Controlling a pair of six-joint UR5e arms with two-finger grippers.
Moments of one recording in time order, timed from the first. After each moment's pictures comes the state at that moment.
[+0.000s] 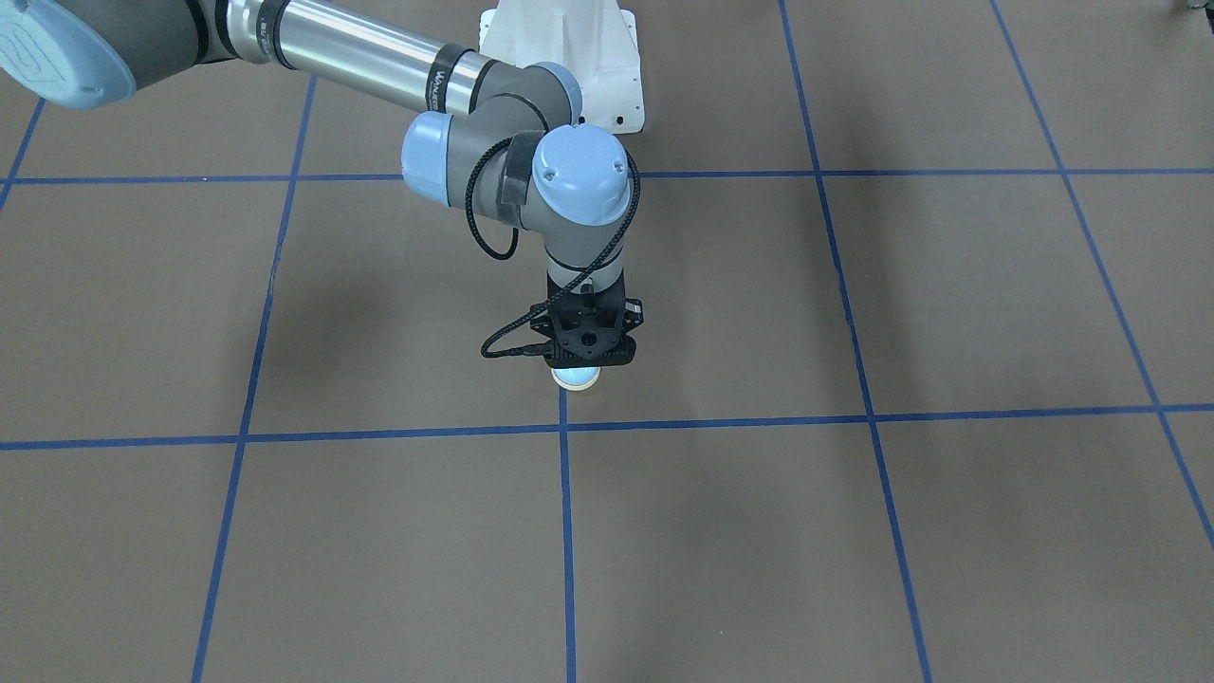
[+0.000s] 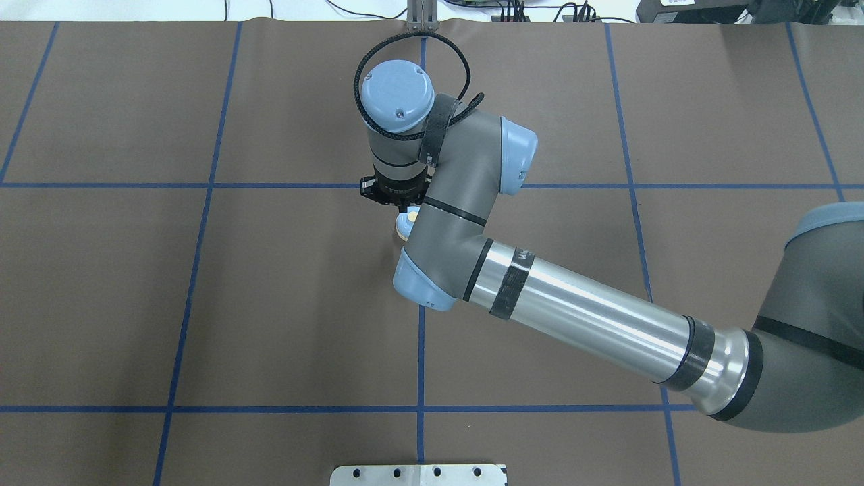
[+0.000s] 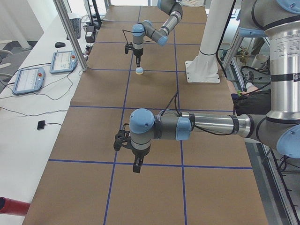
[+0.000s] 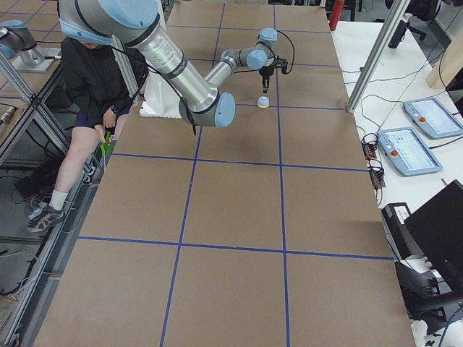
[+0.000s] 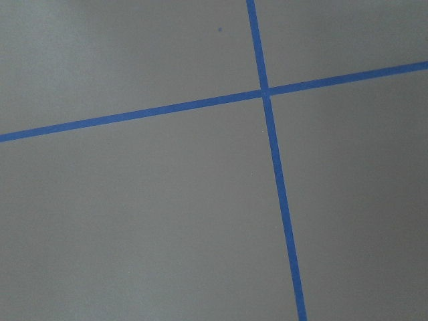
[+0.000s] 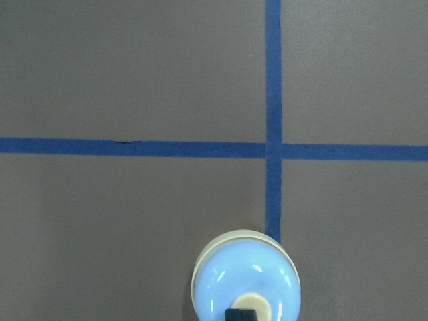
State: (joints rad) left arm -1.65 -1.42 -1.78 -1.55 -2.30 0.19; right arm 0.58 -0.55 1.24 -1.50 1.92 1.15
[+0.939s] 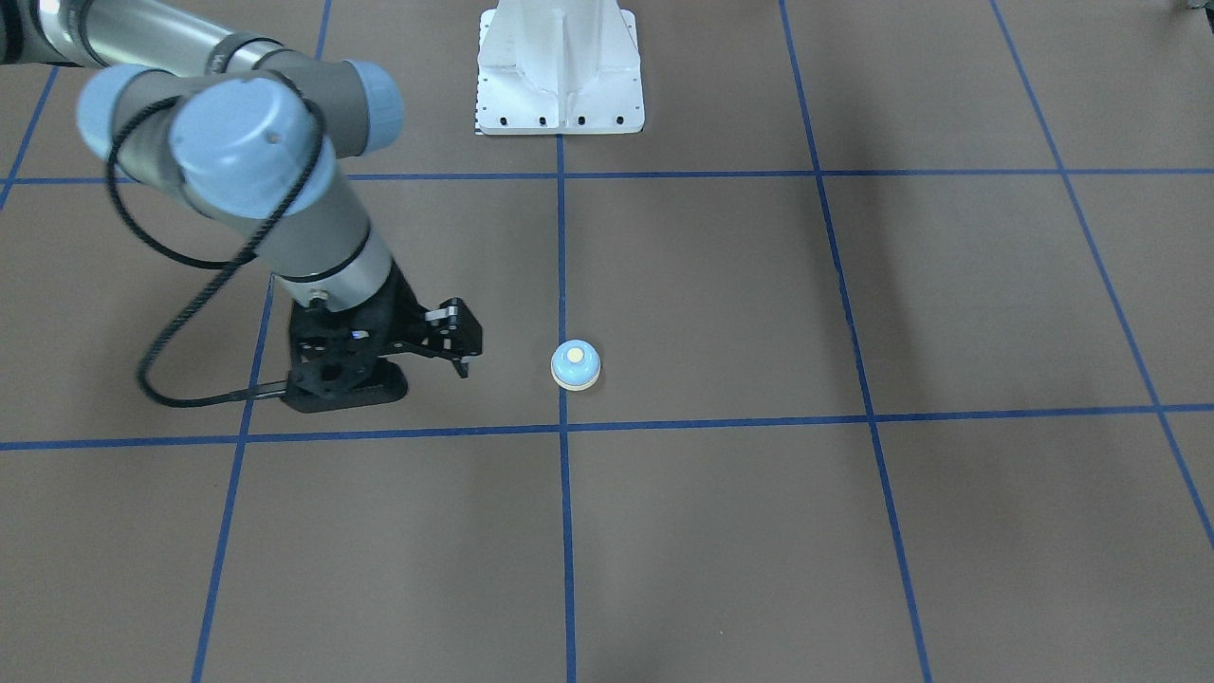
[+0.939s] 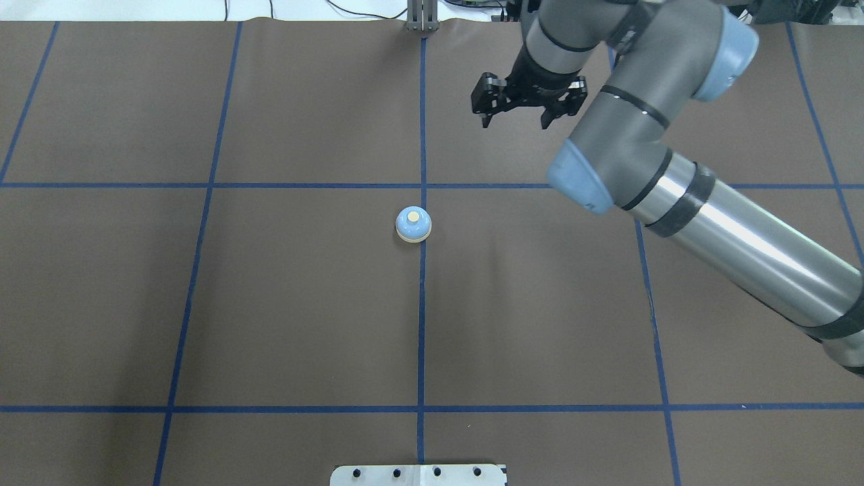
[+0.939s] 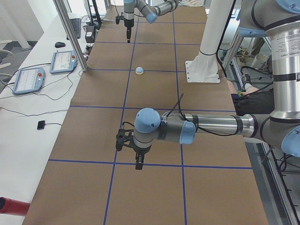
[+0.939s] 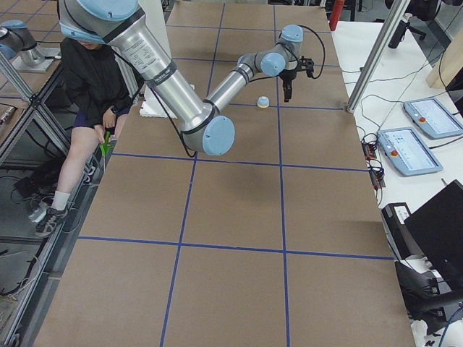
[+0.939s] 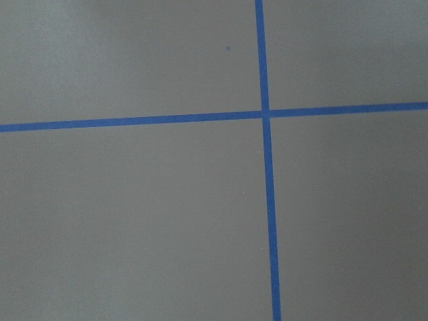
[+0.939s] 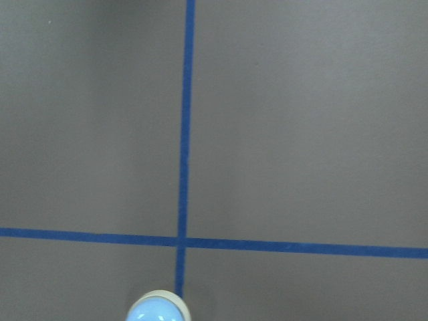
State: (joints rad) left arm -1.64 -1.38 -1.79 -1.71 -2.35 -0.04; right arm 0.90 -0.83 1.59 -1.60 2.14 0.86
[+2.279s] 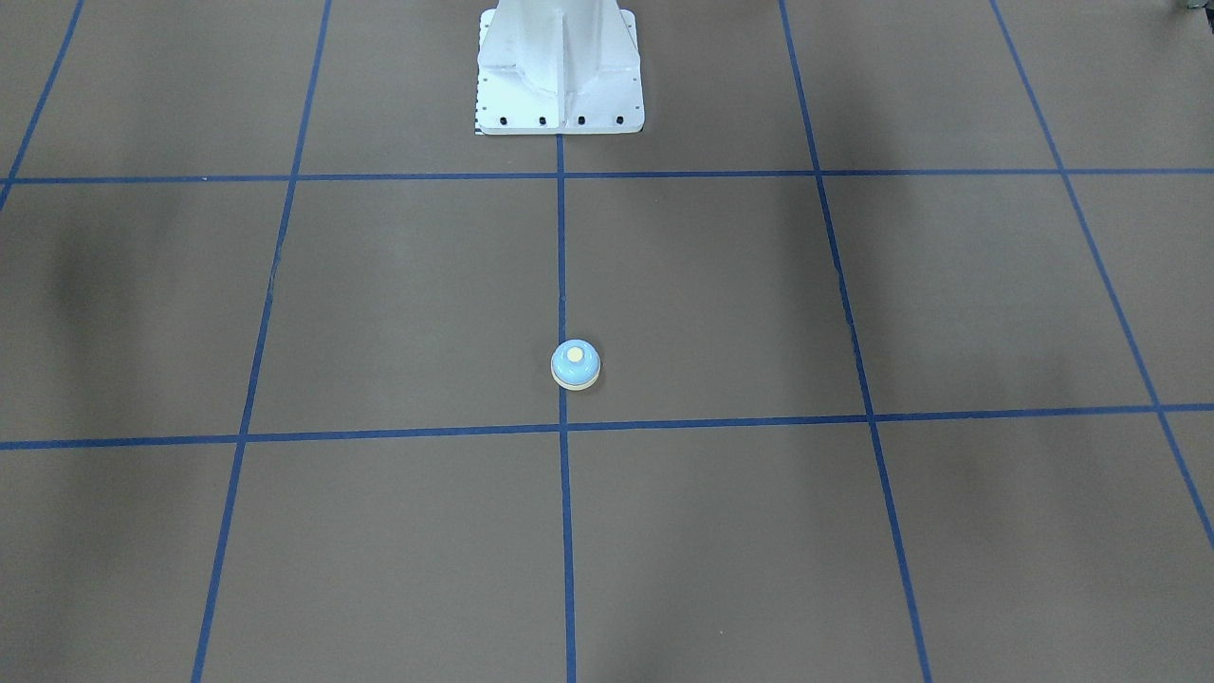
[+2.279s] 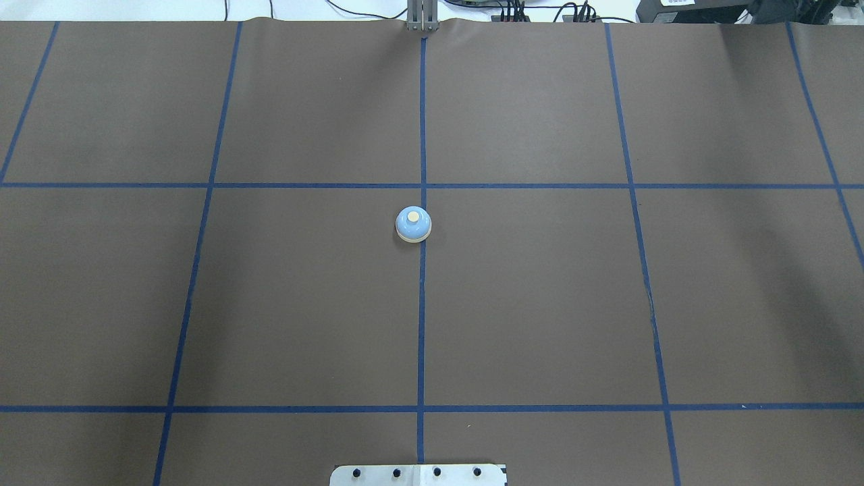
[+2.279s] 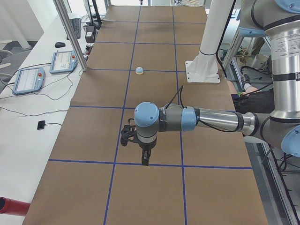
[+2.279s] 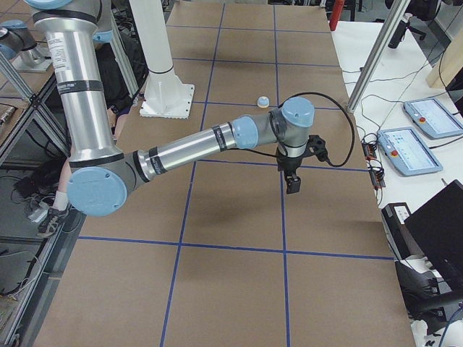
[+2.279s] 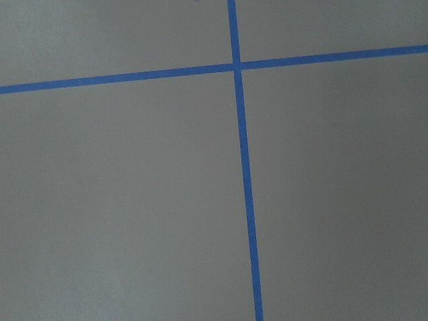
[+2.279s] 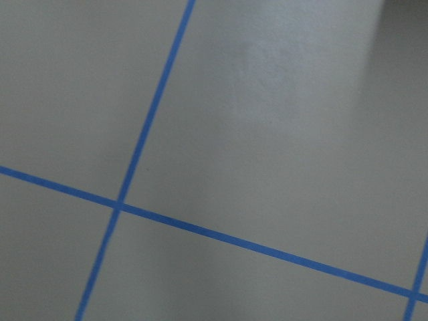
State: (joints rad) left arm -1.63 -1.38 -1.88 -1.43 -2.34 0.15; right arm 1.48 -1.51 1.79 -1.71 2.31 -0.06
